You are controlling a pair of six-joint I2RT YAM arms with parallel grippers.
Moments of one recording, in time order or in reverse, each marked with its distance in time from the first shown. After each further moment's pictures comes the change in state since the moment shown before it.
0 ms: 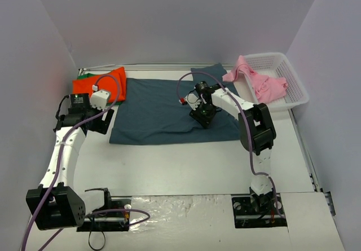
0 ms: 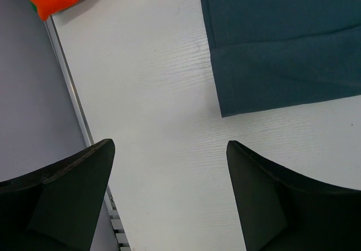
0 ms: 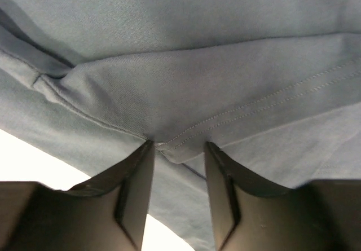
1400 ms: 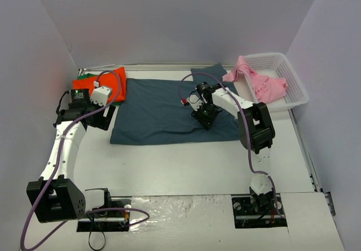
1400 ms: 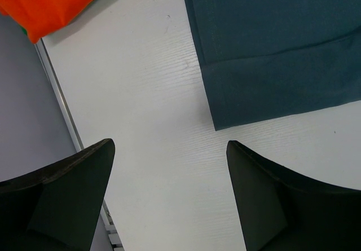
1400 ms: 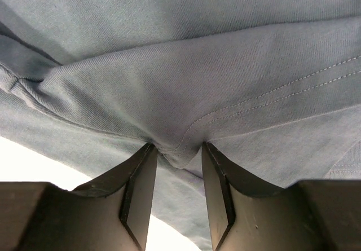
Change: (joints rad) left arm 0.000 0.066 0.064 -0.001 0.065 0.003; right arm -0.019 0.035 0.016 -0.039 0.002 0.011
